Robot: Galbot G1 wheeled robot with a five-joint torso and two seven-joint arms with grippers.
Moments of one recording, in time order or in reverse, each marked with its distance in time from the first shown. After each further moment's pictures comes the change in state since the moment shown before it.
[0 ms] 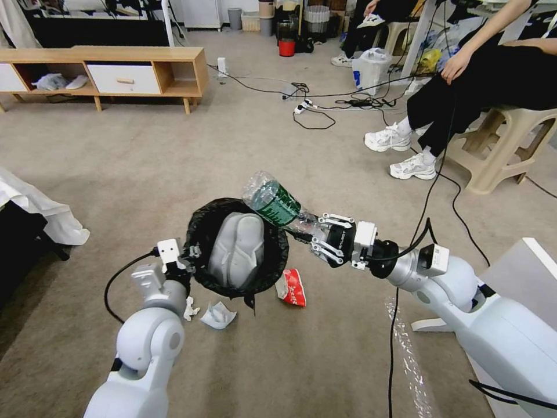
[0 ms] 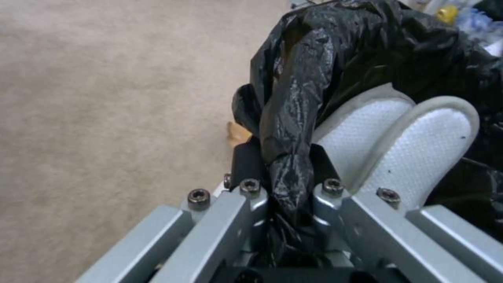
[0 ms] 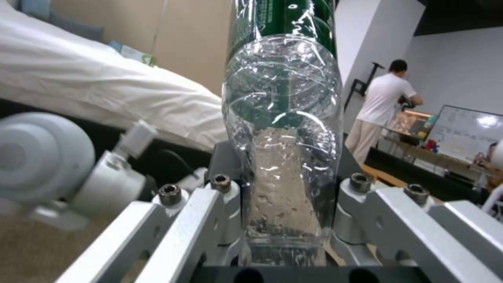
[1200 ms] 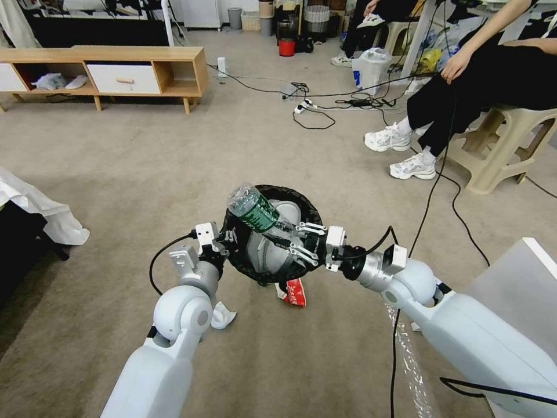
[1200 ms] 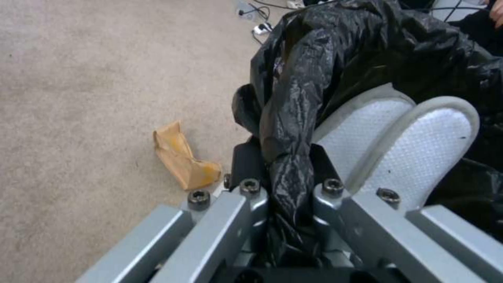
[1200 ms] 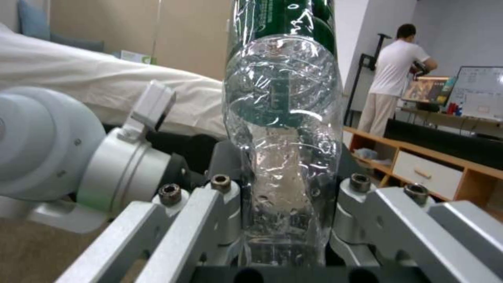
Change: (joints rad) left arm -0.115 -0.007 0.118 0.076 -0.092 -0.057 0.016; right arm 0.086 0.099 -0.173 -0.181 0.022 0.015 0.000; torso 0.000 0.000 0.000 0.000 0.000
